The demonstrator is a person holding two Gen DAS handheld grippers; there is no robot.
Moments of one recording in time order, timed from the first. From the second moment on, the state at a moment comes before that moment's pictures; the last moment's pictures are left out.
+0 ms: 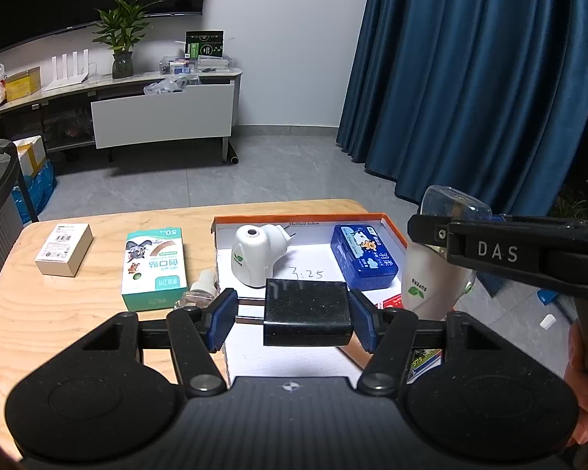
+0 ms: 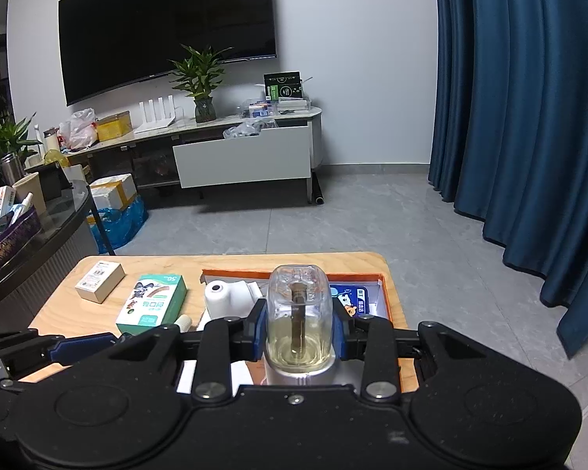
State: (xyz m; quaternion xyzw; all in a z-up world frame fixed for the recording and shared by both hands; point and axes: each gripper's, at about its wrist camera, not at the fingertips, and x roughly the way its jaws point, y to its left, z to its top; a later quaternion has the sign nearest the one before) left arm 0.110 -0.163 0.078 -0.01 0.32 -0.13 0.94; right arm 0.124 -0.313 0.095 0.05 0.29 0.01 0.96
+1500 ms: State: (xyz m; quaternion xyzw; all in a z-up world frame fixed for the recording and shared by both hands) left arm 0.131 -0.168 0.071 -0.01 0.32 -0.13 0.94; right arm 0.142 -0.314 0.080 0.06 0.30 -0.01 0.95
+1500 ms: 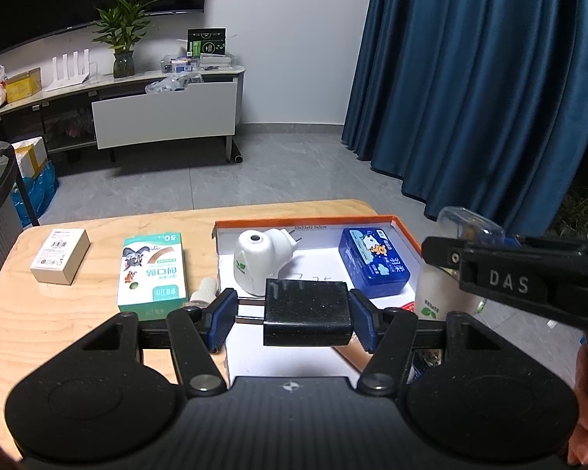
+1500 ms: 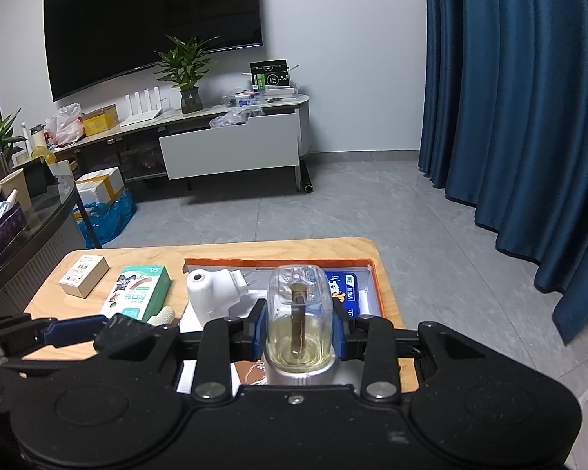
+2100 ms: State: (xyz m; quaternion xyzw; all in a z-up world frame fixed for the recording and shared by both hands) left arm 0.152 -0.183 0.069 0.01 0.32 -0.13 0.94; right arm 0.151 -0.319 0.074 0.07 0.31 -0.01 0.95
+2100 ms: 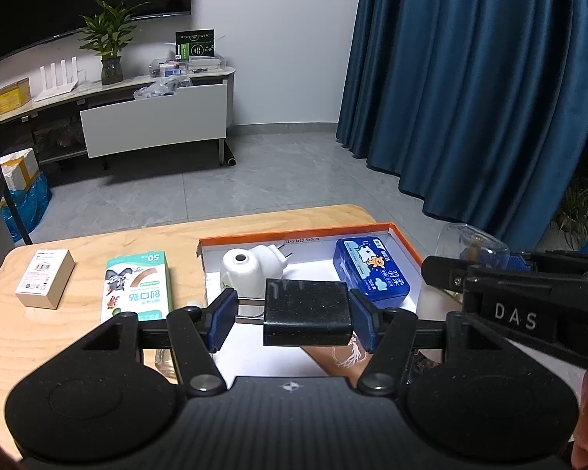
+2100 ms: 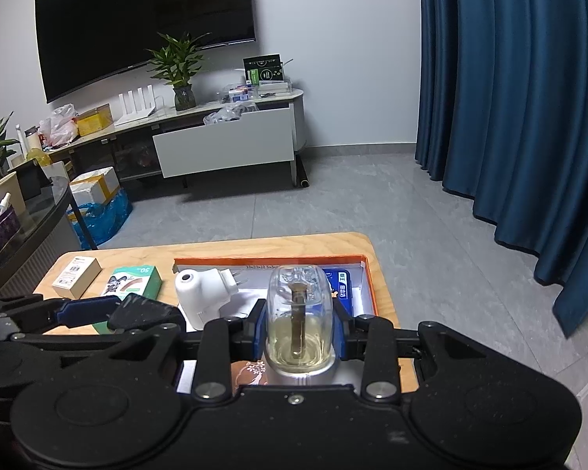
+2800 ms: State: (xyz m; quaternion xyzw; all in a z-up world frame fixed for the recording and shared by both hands) left arm 0.164 -0.188 0.068 0.01 0.33 -0.14 0.93; right arm 0.157 -0.325 0.071 0.07 0.32 -0.02 0.95
